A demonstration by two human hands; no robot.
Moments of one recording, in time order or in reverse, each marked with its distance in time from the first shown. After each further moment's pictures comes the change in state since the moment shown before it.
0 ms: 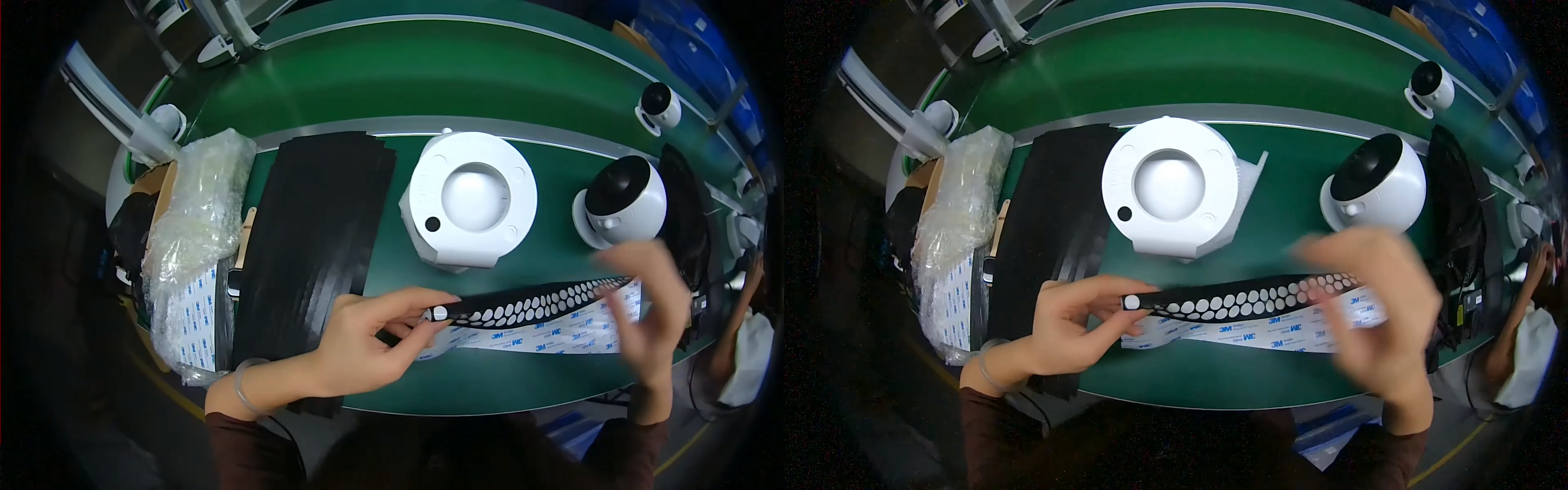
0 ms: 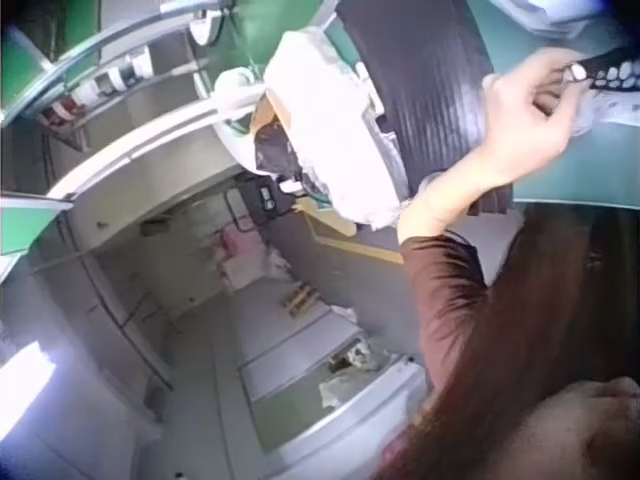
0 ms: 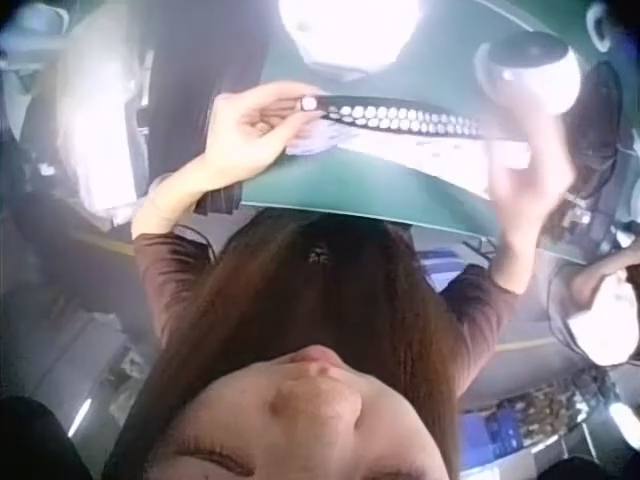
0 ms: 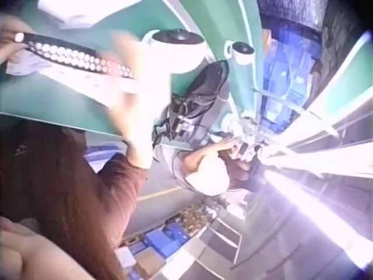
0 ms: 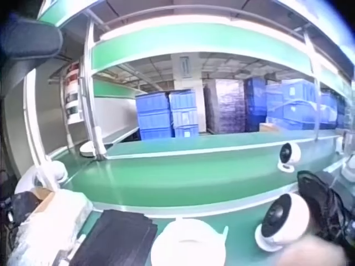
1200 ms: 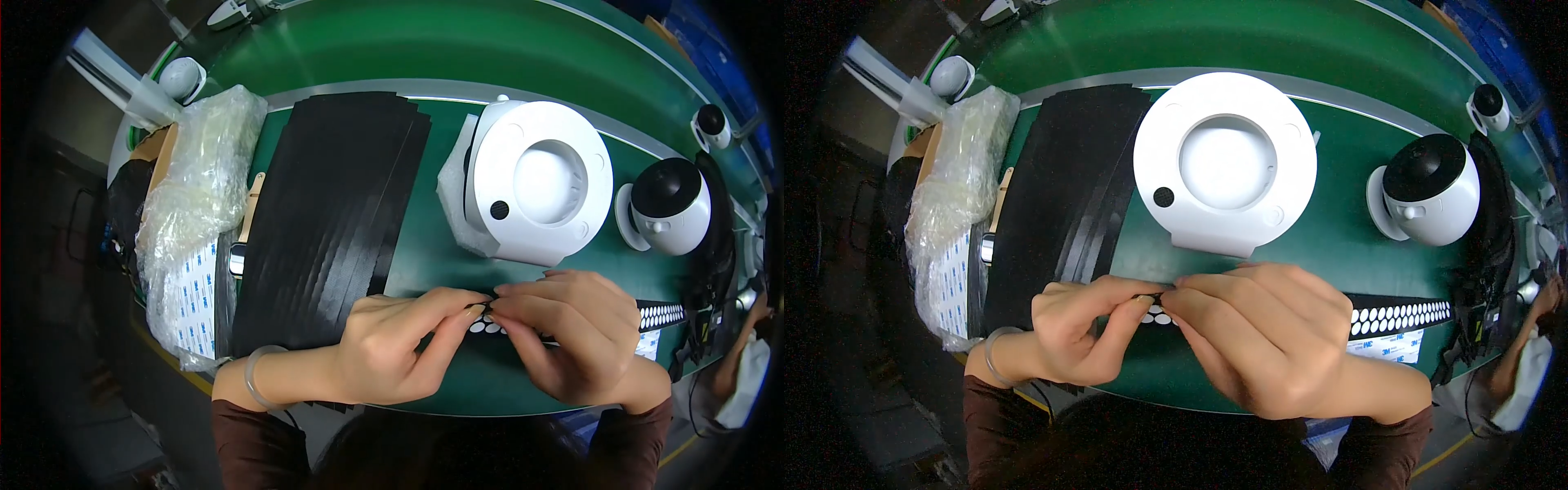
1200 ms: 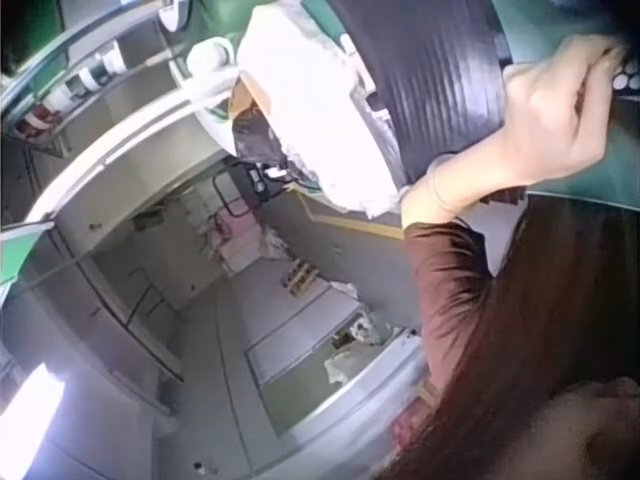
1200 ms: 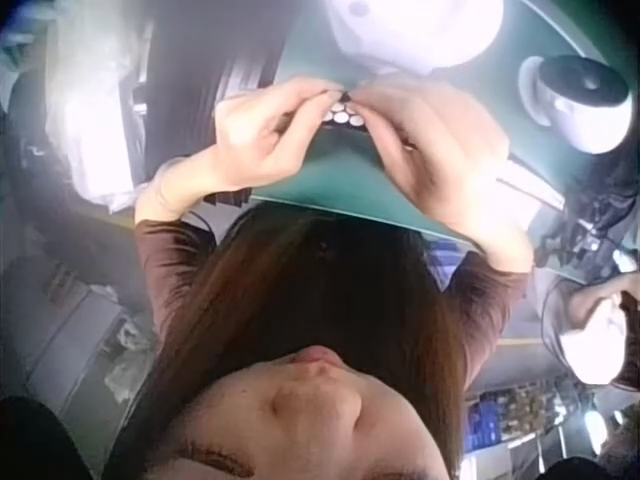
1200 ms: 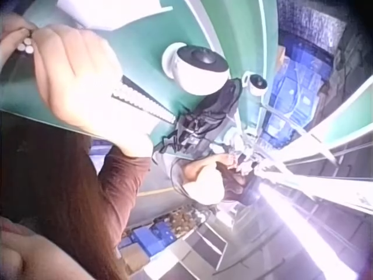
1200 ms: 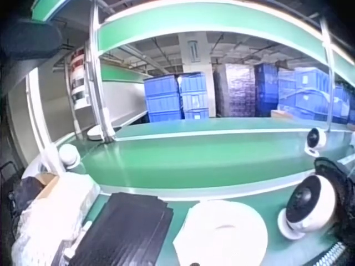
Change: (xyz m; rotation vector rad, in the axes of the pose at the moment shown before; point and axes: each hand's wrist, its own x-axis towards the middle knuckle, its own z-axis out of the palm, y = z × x) left_hand 0.000 -0.007 0.002 0.278 0.236 0.345; right_hand 0.029 -0.036 0.080 0.188 0.006 -0.266
